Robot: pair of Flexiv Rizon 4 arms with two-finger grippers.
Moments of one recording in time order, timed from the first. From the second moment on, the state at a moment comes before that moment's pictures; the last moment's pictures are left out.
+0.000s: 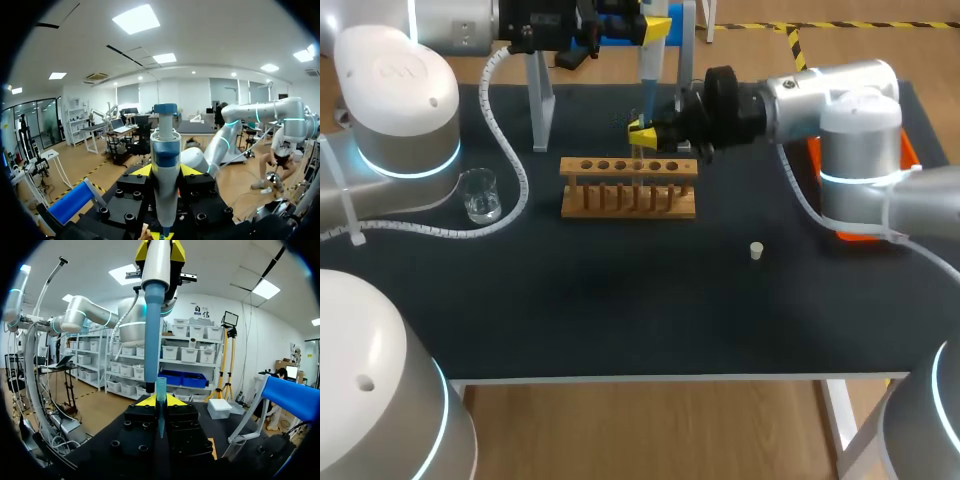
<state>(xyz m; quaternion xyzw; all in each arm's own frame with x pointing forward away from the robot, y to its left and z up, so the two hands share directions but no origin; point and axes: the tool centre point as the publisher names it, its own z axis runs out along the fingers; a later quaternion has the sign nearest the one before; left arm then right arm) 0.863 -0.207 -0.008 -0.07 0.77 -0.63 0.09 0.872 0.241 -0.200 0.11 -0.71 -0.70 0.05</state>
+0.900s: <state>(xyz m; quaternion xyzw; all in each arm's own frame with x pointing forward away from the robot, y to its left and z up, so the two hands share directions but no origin) 0.863 -0.207 -0.007 -0.07 0.77 -0.63 0.09 0.867 0.239 -0.206 0.09 -0.69 -0.71 0.04</state>
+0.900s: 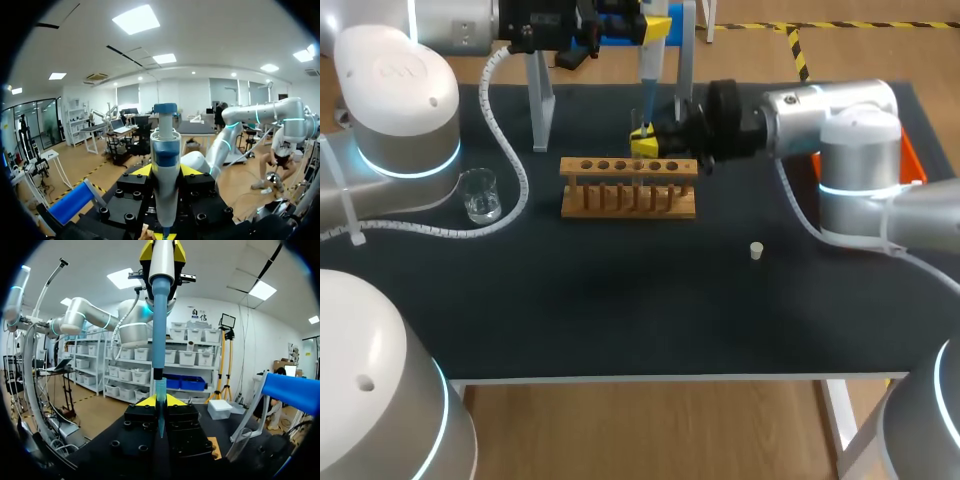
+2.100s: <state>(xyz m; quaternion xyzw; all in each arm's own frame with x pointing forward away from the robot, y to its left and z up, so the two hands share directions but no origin) 0.863 -0.207 -0.008 -0.07 0.77 -0.63 0.09 0.867 0.237 -0.203 0.10 -0.69 -0.71 0.04</state>
